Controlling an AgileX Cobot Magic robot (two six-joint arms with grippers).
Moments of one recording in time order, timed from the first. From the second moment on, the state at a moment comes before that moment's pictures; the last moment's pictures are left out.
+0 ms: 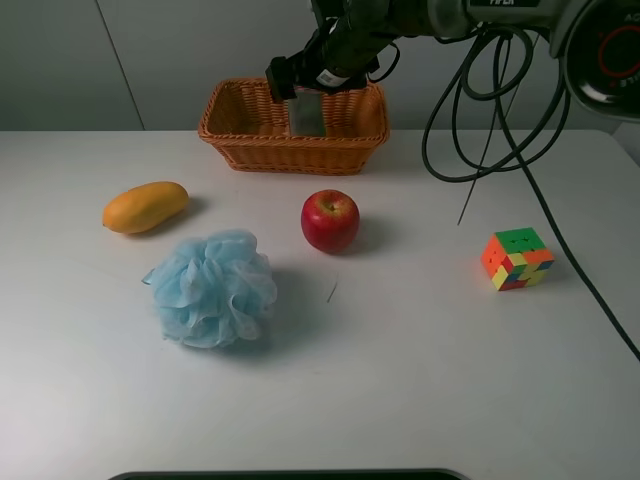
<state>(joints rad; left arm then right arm) 0.06 0.00 -0.51 0.02 1.08 -0.02 0.47 2.36 -1.96 0.22 0.53 -0.13</state>
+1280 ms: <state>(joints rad) 0.06 0.00 -0.51 0.02 1.08 -0.02 -0.06 1.52 -1.87 -0.01 1.21 -0.21</state>
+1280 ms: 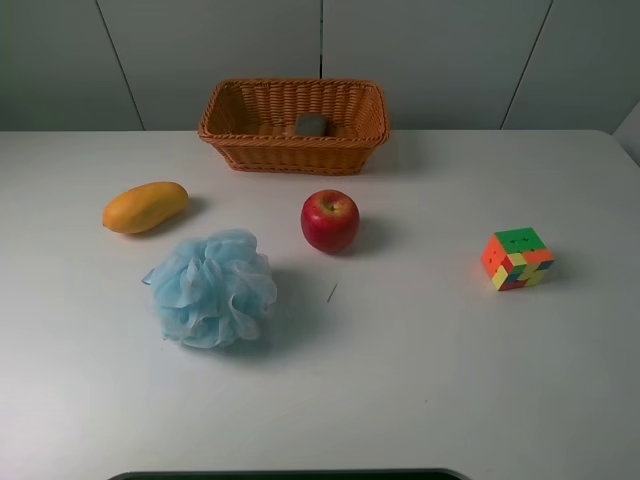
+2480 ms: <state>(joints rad) 0.06 0.00 -0.51 0.02 1.08 -0.02 -0.13 0.01 -0.58 0.11 1.09 -0.20</state>
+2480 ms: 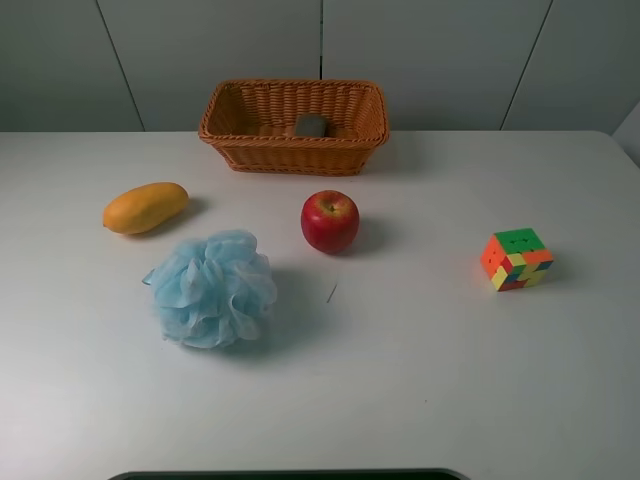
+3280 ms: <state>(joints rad) 0.06 0.00 -0.51 0.02 1.08 -0.02 -0.13 0.00 -0.51 0.04 1.10 -0.12</state>
